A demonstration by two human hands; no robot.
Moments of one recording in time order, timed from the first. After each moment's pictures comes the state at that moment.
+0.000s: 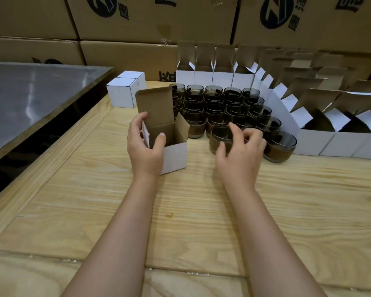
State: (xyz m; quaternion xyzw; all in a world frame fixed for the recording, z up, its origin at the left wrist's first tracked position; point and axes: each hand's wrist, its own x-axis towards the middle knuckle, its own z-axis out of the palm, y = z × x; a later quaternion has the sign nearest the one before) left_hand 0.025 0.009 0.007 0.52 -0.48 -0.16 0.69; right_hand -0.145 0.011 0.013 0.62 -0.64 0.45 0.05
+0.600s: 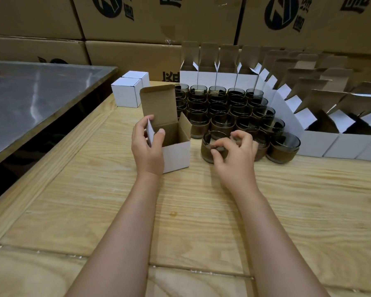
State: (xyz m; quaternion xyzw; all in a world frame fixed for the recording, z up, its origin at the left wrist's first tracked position) left_hand 0.027 0.007 0.009 0.51 -0.46 -0.19 0.70; right_hand -0.147 0.012 0.007 0.68 -0.58 0.44 -0.10
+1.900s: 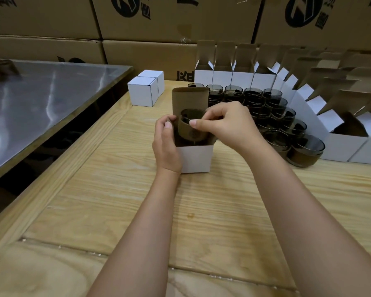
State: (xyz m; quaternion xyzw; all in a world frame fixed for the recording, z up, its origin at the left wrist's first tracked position) left_hand 0.023 -0.003 0.012 0.45 -0.42 -0.26 0.75; right_hand -0.102 -0.006 0.096 0.74 -0.48 0.38 -0.28
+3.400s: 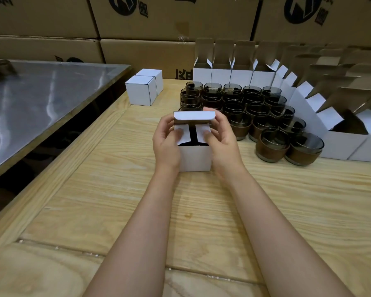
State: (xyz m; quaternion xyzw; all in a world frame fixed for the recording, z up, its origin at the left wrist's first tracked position) left_hand 0.020 -0.005 0.015 0.43 -0.41 -0.32 0.74; right_hand -0.091 -0.007 0.024 0.59 -0.33 0.56 -0.47
